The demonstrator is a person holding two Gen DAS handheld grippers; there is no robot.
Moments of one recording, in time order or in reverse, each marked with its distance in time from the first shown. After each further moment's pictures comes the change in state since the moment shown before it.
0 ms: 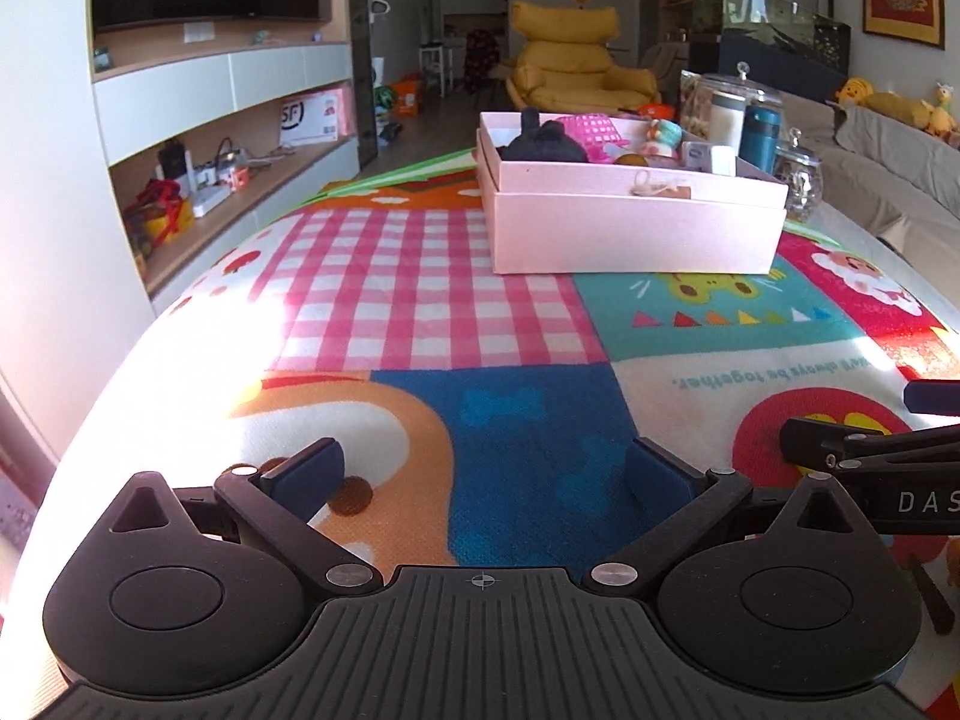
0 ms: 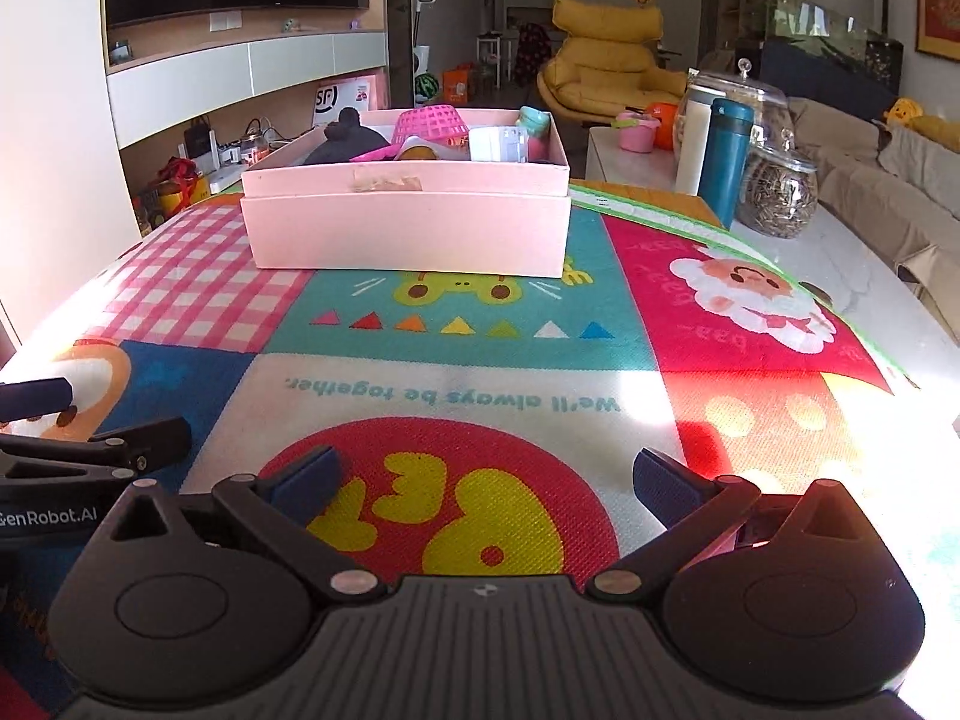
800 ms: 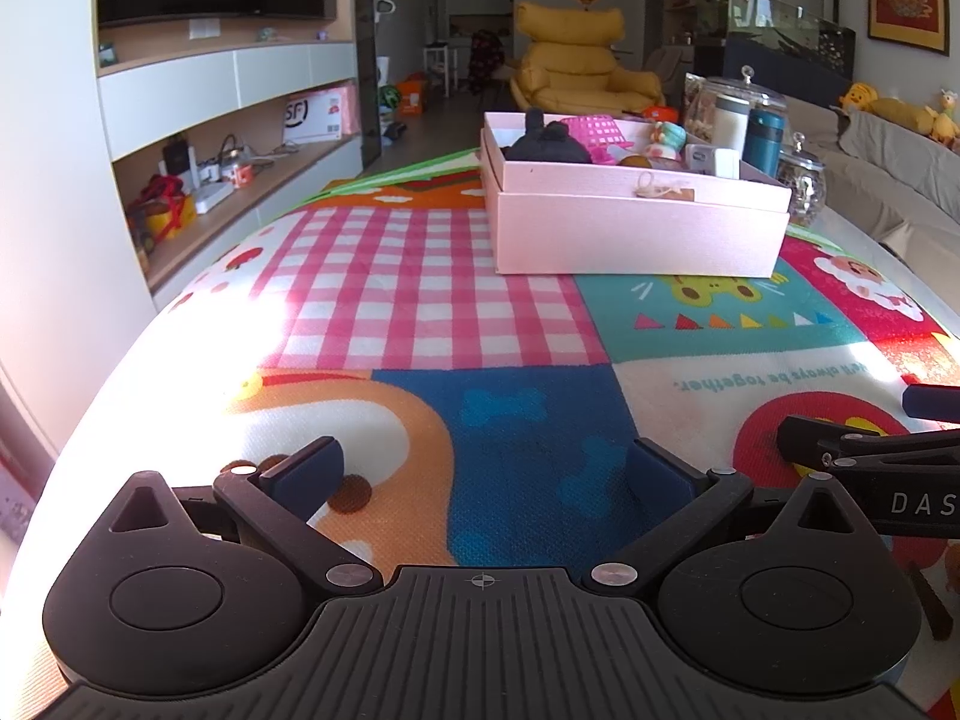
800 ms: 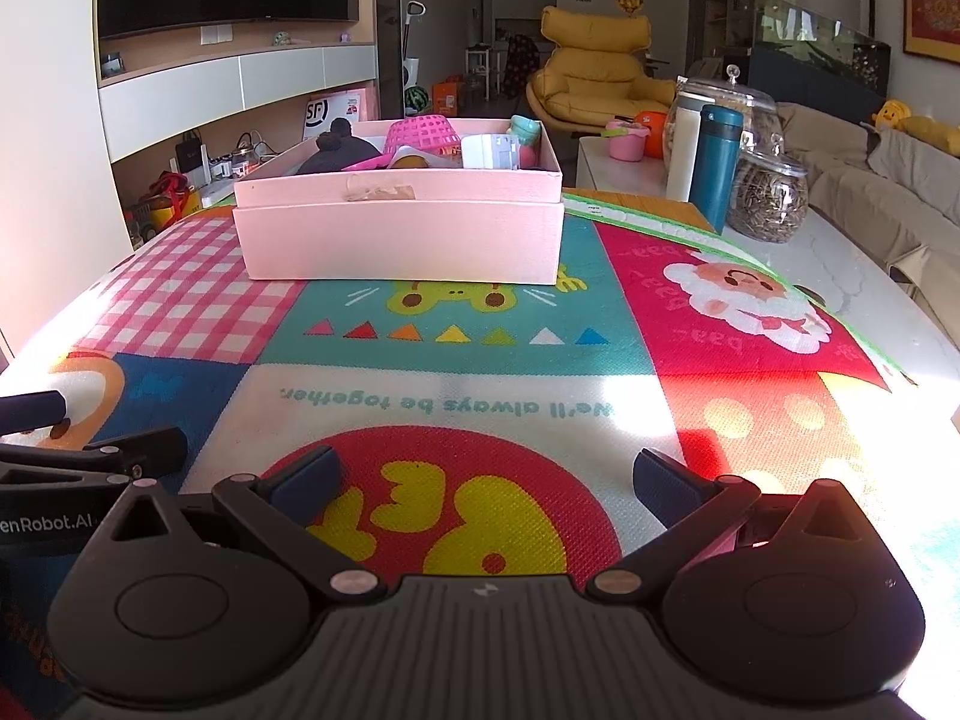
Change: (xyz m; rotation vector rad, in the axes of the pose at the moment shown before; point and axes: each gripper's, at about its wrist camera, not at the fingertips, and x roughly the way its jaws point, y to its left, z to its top) left arm -0.001 -0.001 0.000 -0.005 -0.001 0.006; right arm 0.003 0.002 -0.003 0.016 -0.026 -0.008
